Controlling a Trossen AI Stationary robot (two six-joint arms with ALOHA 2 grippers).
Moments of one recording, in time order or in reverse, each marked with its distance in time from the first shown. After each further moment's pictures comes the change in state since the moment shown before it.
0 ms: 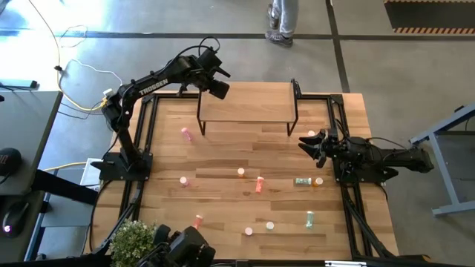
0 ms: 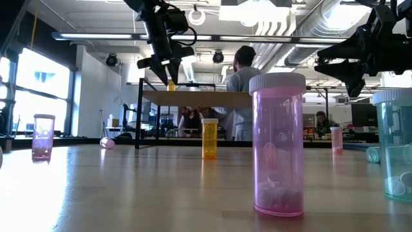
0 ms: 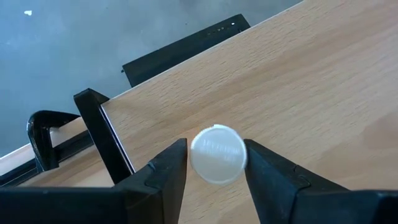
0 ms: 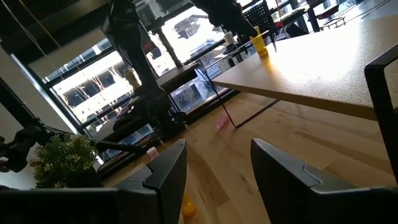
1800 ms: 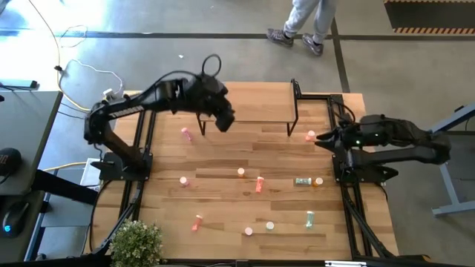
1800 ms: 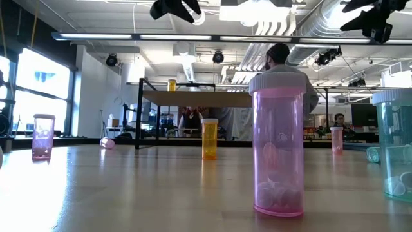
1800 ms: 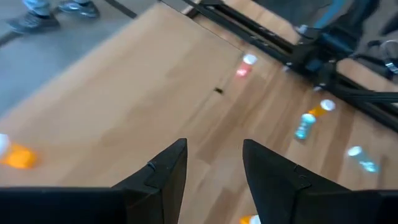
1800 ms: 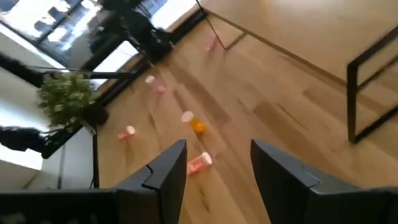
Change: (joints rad) left arm -0.455 -0.251 0.002 0.114 -0.002 -0.015; right arm 0.000 0.430 0.819 -0.921 -0.145 0.194
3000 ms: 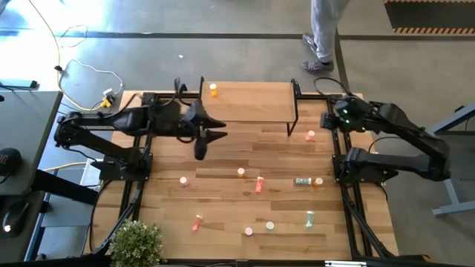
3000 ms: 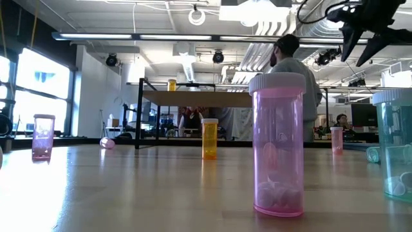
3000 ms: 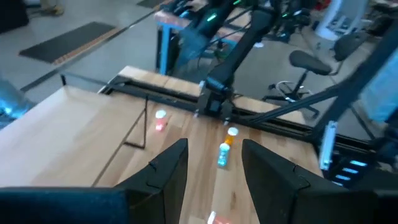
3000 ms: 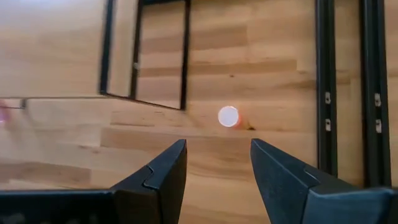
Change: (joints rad) left arm -0.230 -0.355 -0.435 0.505 0.019 0.156; right arm -0.522 0.334 0.195 -0.435 0.076 0.320
